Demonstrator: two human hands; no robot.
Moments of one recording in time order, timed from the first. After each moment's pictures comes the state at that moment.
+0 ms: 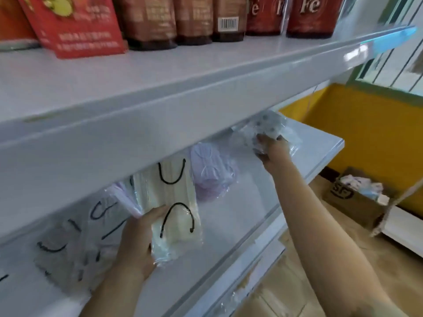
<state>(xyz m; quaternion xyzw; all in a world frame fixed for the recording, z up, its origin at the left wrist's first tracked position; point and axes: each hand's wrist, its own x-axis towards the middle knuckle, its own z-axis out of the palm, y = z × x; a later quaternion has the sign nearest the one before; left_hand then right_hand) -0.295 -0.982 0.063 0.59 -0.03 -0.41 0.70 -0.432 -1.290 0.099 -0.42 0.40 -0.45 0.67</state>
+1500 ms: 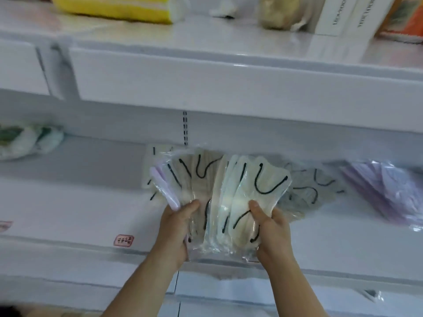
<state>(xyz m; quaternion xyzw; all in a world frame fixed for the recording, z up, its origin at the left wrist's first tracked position) -0.280 -0.650 0.051 0.56 0.18 -0.15 0.79 -0.326 -0.827 0.037 -0.55 0.33 -0.13 0.76</state>
